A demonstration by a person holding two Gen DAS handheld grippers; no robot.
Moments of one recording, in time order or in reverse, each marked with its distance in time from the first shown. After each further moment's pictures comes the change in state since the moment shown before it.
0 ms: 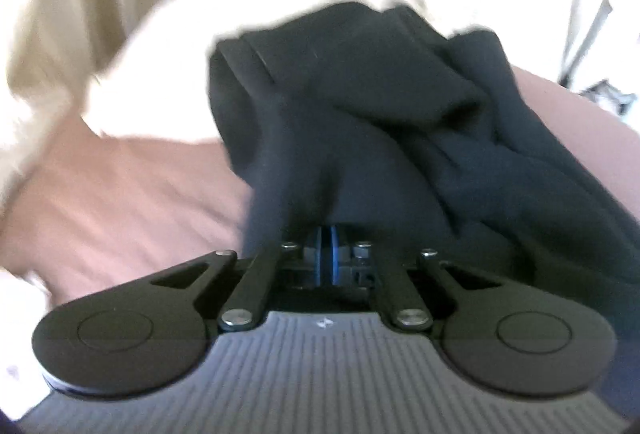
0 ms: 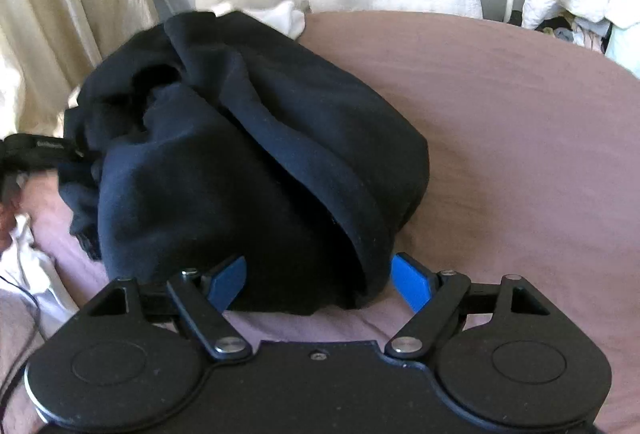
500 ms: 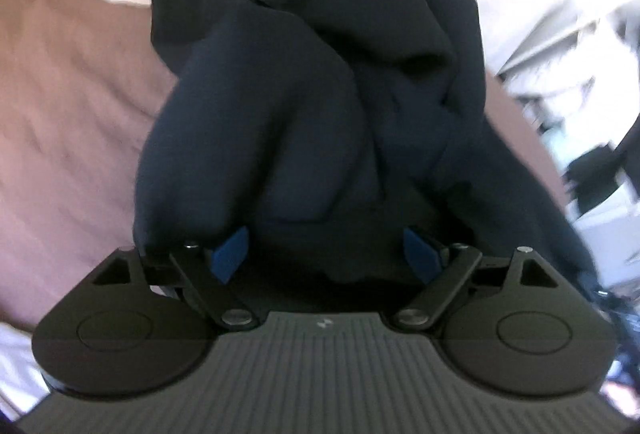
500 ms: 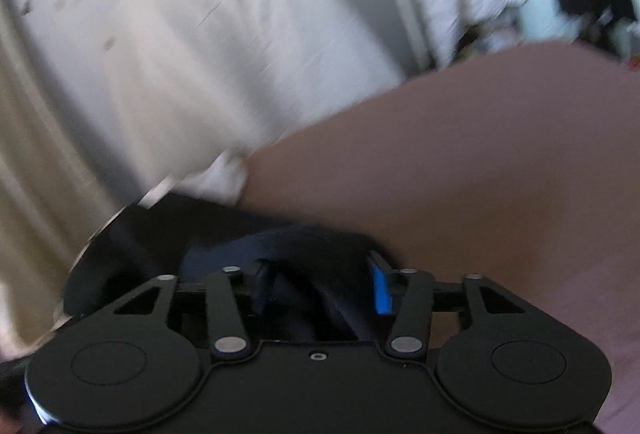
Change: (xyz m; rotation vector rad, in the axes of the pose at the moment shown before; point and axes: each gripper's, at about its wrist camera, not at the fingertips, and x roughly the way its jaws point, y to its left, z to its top) left arm 0.041 0.022 -0.016 -0.242 0.288 -0.366; right arm 0.008 -0.042 0.021 0.435 -0.365 0.078
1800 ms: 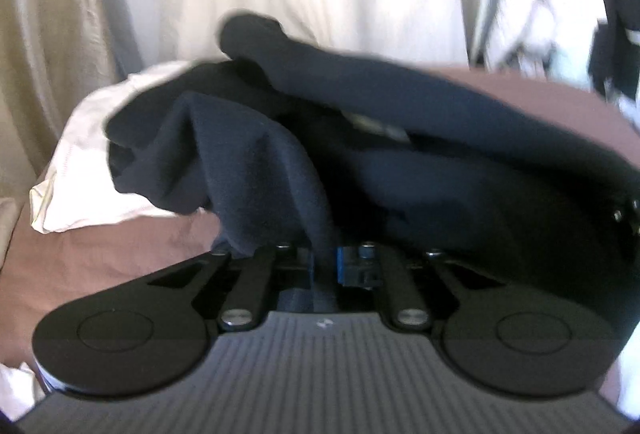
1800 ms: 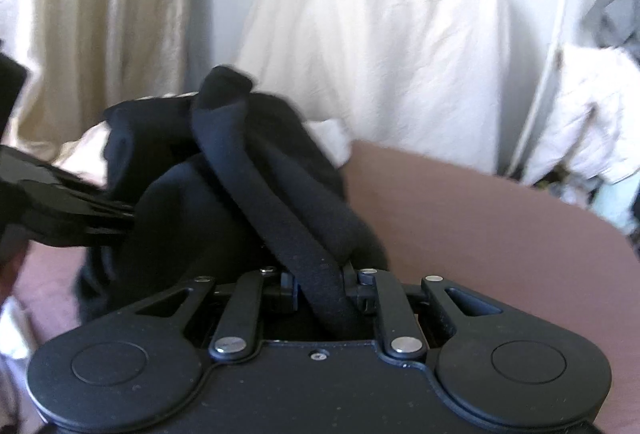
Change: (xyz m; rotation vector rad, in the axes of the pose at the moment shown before) left arm -0.035 -0.085 -0.051 0.553 -0.390 0.214; right arm -0.001 0.144 -0.063 -0.666 -0.067 -0.096
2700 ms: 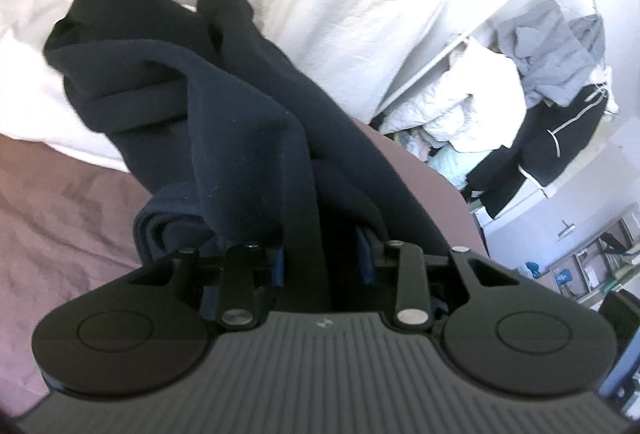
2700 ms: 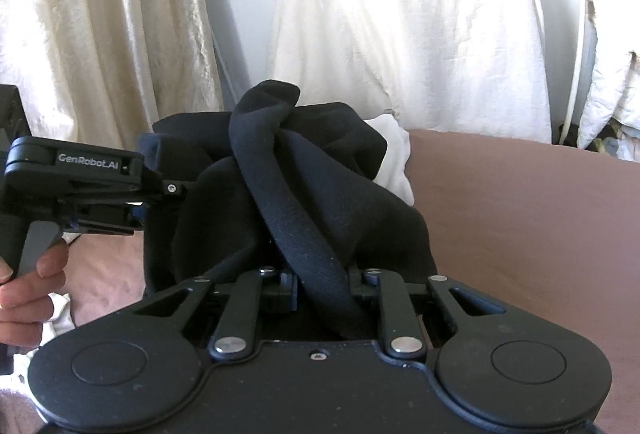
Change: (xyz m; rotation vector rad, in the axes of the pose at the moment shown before) left arm -0.001 0.117 0.011 -0.479 0.081 -0.502; right arm 0.013 0.008 0.032 0.167 0.056 0.225
